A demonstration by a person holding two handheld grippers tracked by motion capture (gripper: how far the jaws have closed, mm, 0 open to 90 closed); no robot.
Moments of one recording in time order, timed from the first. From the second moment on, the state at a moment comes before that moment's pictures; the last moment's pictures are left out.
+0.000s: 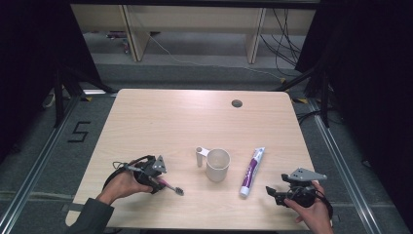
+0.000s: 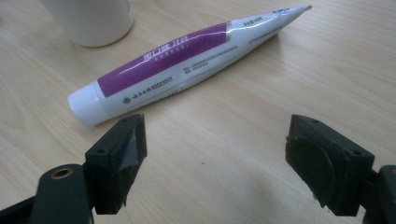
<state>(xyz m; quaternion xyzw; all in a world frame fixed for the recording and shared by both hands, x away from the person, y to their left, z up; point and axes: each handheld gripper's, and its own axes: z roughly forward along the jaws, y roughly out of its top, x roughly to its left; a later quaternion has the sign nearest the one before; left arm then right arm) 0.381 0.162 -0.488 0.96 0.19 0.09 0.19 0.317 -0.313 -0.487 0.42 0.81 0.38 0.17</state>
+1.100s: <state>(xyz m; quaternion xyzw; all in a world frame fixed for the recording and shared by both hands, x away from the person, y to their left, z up) 0.391 0.144 -0.480 0.96 0.26 0.00 0.11 0.317 -0.312 -0.488 0.42 0.81 0.38 0.17</state>
